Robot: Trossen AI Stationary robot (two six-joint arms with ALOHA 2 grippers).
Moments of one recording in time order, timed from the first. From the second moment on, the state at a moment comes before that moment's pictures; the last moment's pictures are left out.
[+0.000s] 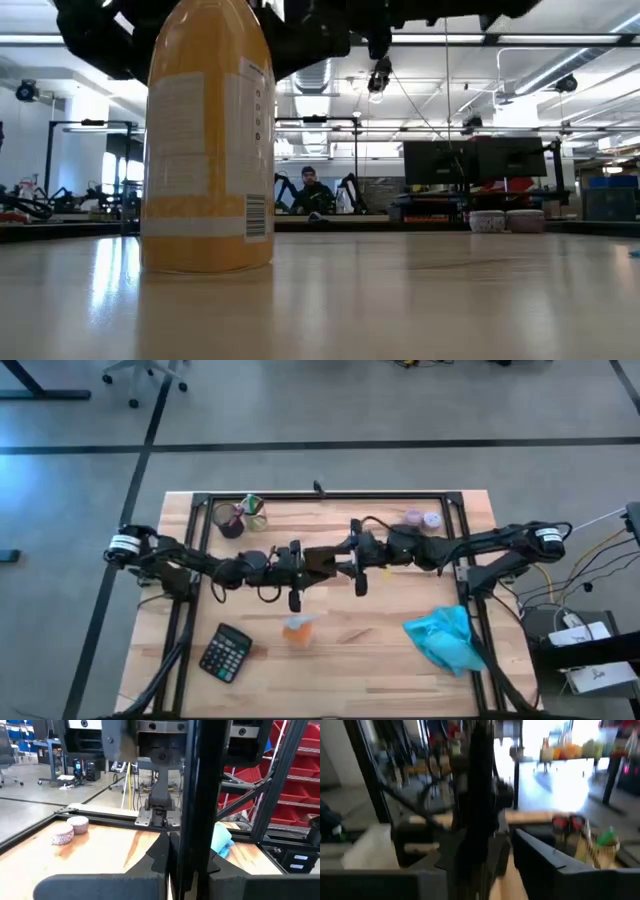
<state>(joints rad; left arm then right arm) -0.06 1.52 0.61 0.95 -0.08 -0.14 -0.05 1.40 0.94 0.39 -0.10 0.06</state>
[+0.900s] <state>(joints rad) -0.07 1.60 0.61 0.98 -0.09 -0.13 -0.05 1.41 1.06 0.27 -0.12 0.13</state>
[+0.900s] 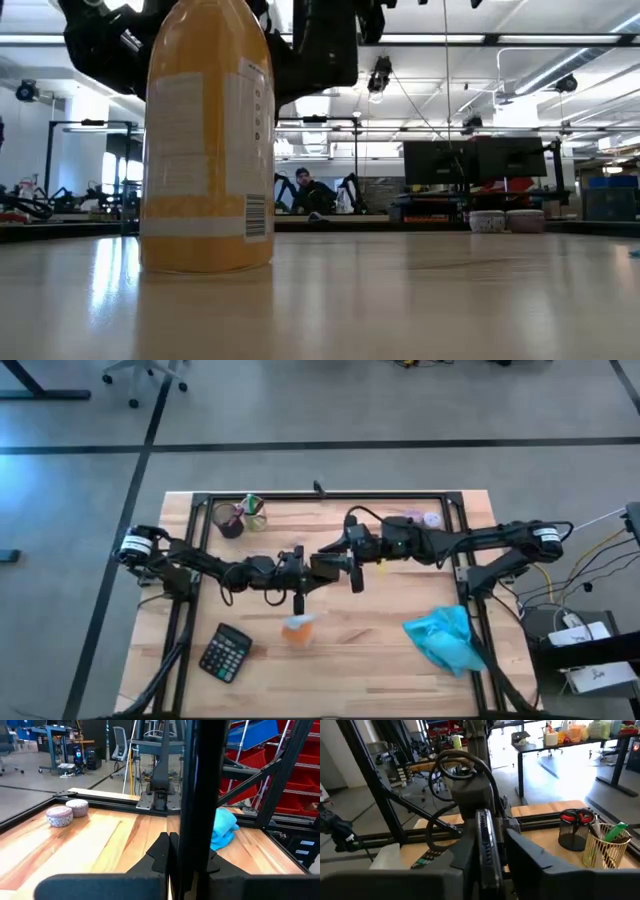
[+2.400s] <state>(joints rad) -0.60 1.52 0.55 0.49 -0.25 -0.35 0.22 1.40 0.93 0.18 0.25 0.07</state>
